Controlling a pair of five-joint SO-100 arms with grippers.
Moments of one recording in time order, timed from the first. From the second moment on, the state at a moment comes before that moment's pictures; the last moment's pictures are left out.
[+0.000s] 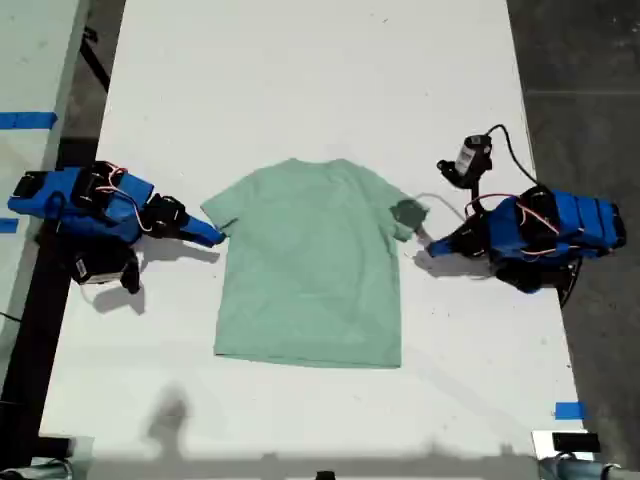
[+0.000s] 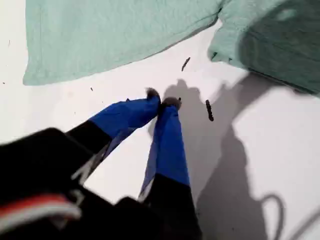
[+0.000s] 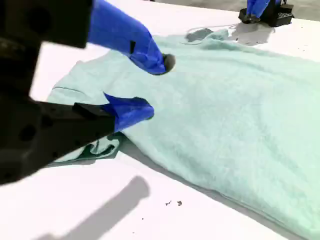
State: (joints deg) arm 0 -2.3 200.4 182.4 58.6 -5.9; arm 1 5.6 199.4 176.0 72.8 -47.1
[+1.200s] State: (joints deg) arm 0 -11.2 166.2 153.3 54.8 -3.3; arm 1 10.2 178.6 152.8 74.0 -15.8
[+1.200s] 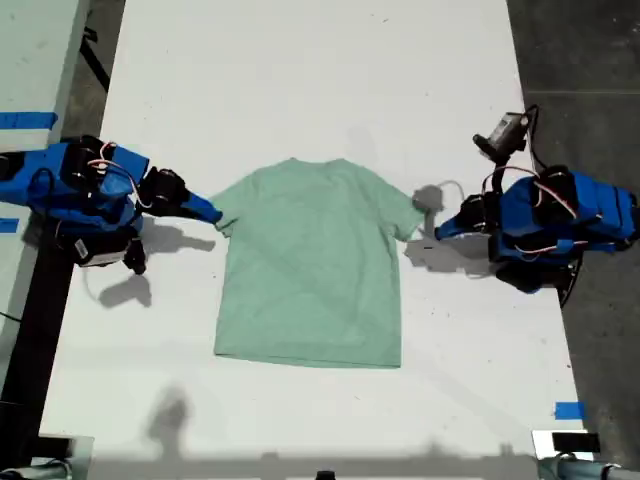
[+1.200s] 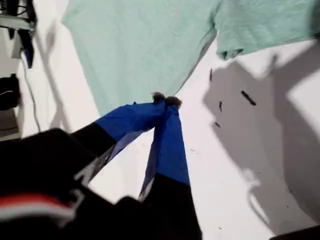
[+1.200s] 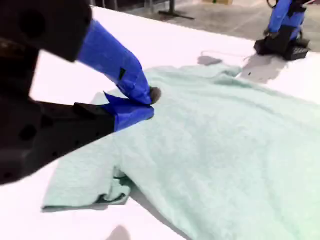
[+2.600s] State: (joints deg) arm 0 -35.5 128.0 112.7 82.5 22.8; arm 1 38.0 125.6 132.8 67.1 -53.6
